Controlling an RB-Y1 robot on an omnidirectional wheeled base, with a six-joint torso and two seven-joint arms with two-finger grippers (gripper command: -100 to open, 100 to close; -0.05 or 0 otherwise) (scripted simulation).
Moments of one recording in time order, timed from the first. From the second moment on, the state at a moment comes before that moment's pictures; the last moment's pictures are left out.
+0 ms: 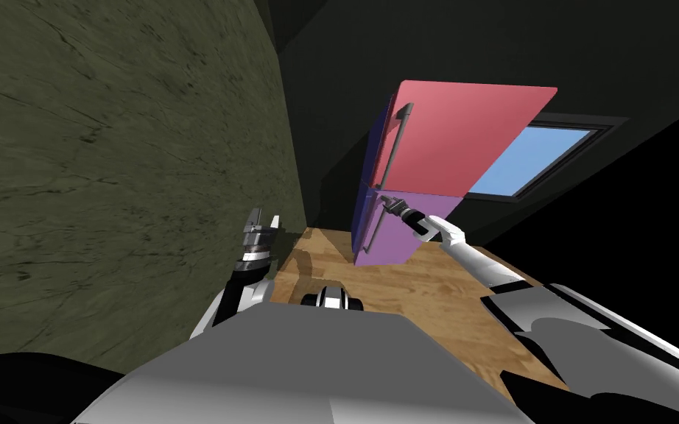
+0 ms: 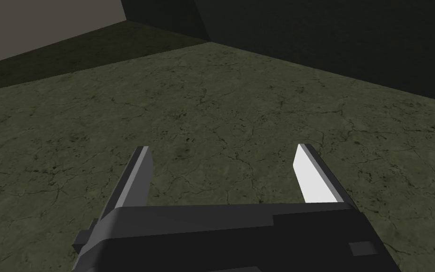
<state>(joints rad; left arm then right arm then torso) 0.50 0.02 0.05 -2.28 -0.01 -0.48 0.15 -0.57 -1.08 0.41 -1.34 0.41 -0.11 0.74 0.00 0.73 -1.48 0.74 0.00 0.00</state>
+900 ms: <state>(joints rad) 0.50 0.02 0.05 -2.28 -0.01 -0.48 0.15 -0.56 -1.10 0.45 -1.48 0.38 -0.23 0.72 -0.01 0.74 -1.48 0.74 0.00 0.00</state>
